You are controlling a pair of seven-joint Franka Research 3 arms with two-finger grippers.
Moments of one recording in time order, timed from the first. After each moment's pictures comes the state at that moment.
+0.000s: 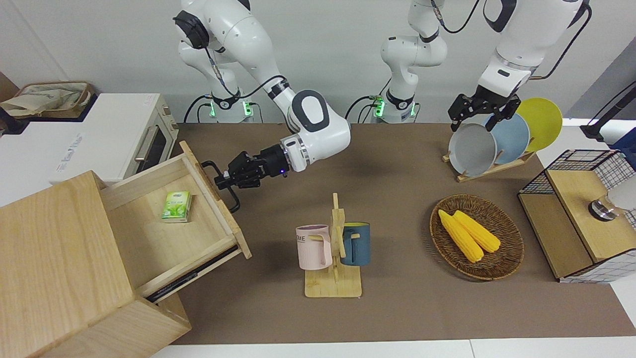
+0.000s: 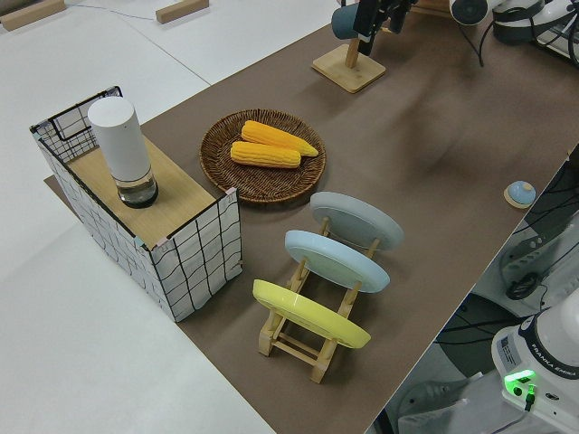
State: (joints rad) left arm -0.12 -0.03 0.07 -1.60 -0.02 1.57 -0.04; right arm 0.21 0.54 0.53 -1.59 -1.57 1.24 0.51
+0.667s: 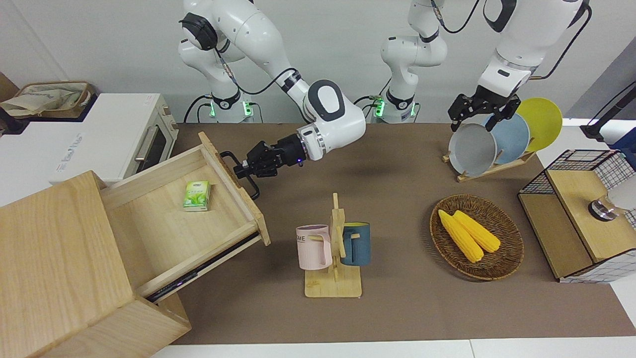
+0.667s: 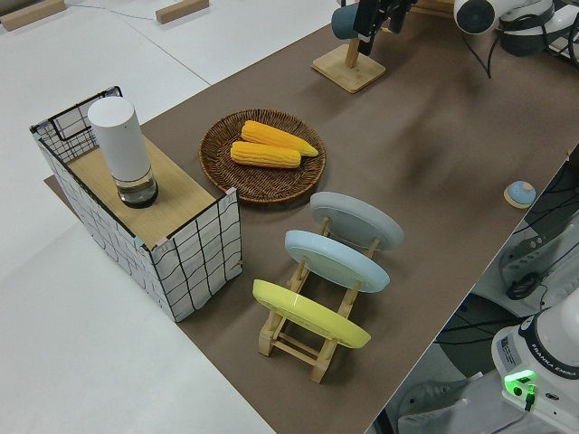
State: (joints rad) left arm -0.12 -0.03 0.07 -1.60 -0.02 1.57 -0.04; right arm 0.26 0.55 0.58 -1.56 -1.52 1.16 0.51
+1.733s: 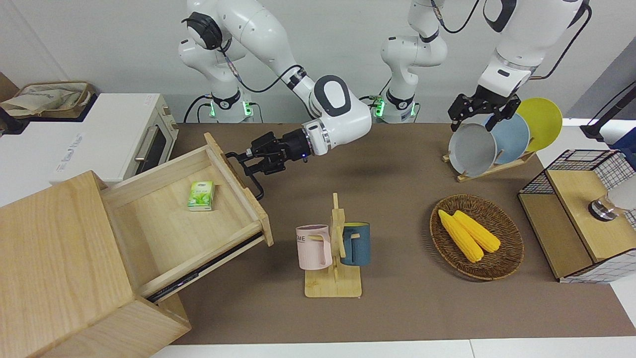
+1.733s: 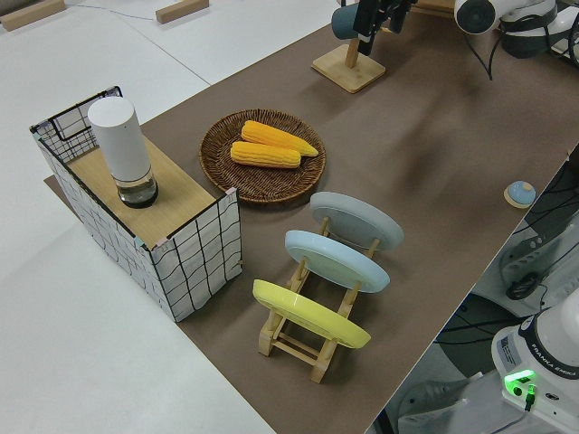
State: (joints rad) left arm -0.12 -0.03 0.07 -1.60 -0.02 1.57 -0.04; right arm 0.32 0.55 0.53 -1.52 -1.49 1.12 0.50
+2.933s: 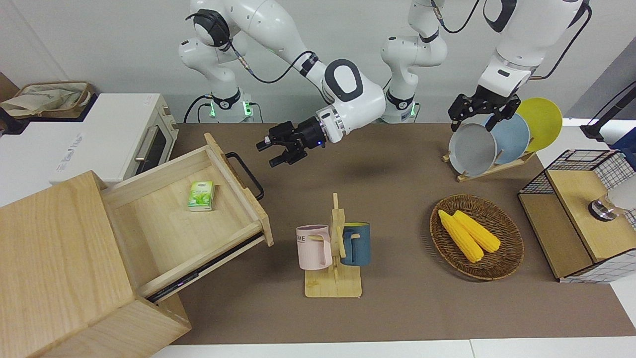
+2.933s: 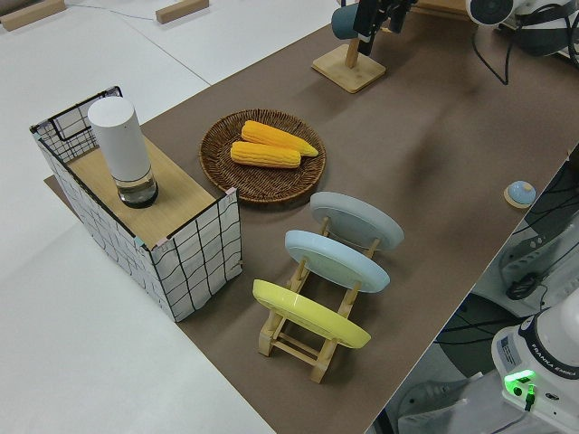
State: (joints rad) left arm -0.12 -0.03 0.07 -1.60 -0.02 1.57 -0.04; right arm 0.40 0.53 0.53 -1.43 -1.27 1.12 0.49
